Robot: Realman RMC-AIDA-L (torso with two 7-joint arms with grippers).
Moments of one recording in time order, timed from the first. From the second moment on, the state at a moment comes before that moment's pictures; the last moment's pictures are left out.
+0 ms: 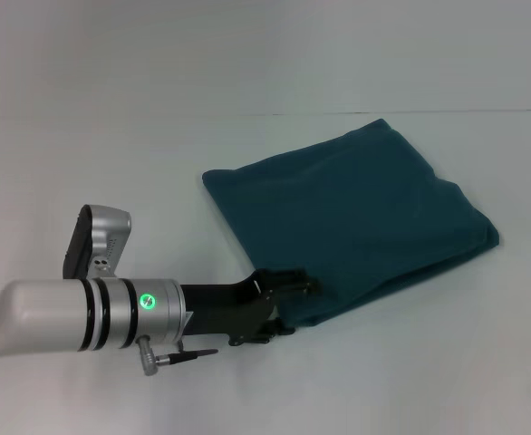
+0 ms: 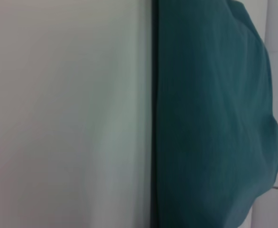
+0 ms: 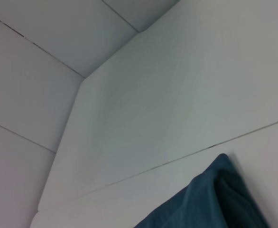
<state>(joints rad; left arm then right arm) -0.72 -2.17 0.83 0.29 2.00 1.12 -2.59 0.63 1.79 -0.49 -0.74 -2.15 -1.49 2.51</state>
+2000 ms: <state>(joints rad) -0.61 -2.08 0.69 0.49 2.23 1.31 -2.58 0.61 1.80 -0.46 -0.71 -2.15 -1.50 2.51</state>
